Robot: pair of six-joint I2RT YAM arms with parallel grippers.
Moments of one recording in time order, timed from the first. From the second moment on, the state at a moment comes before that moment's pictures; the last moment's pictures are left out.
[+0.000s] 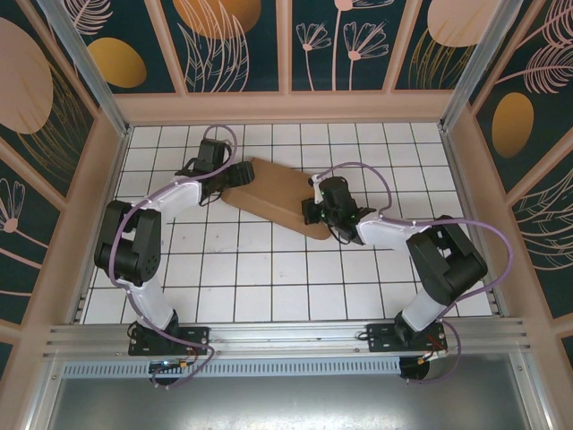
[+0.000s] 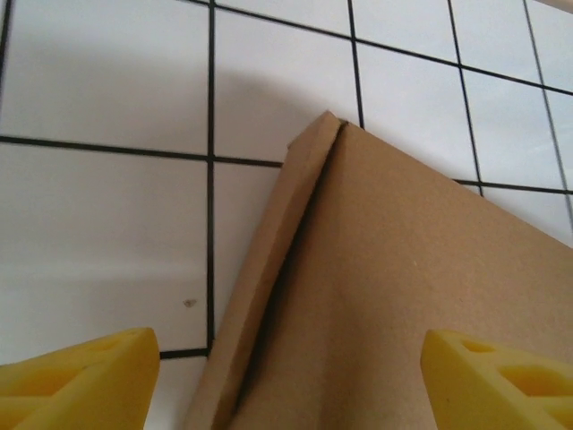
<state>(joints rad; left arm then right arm) -0.31 1.80 1.19 -0.17 0.15 -0.48 0.61 1.63 0.82 0.15 -0.07 0.32</state>
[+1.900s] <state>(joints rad) -0.32 1.82 1.04 -0.05 0.15 -0.56 0.33 1.54 0.82 0.11 -0.13 0.47</state>
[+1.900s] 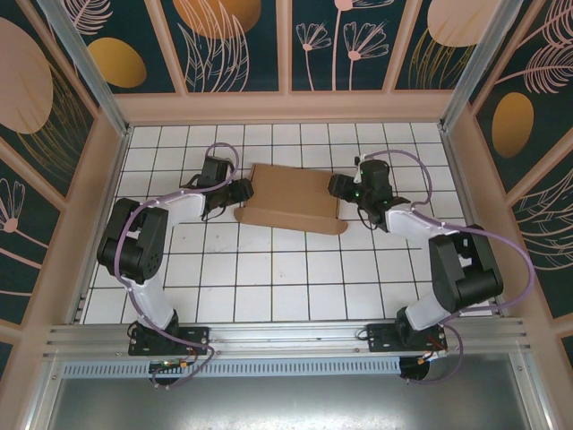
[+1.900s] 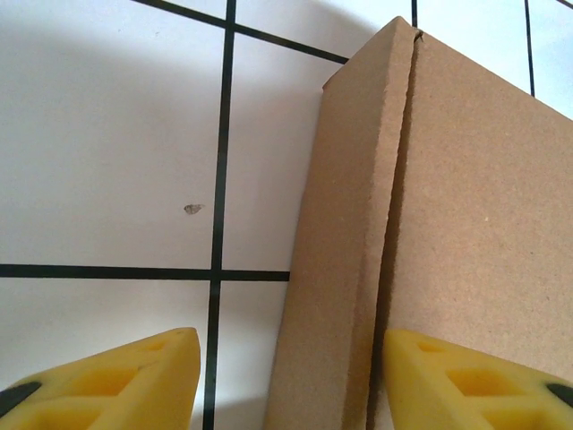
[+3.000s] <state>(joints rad) -0.22 1.91 1.09 0.00 0.40 -0.49 0.16 1.79 0.77 0.33 -0.64 0.67</state>
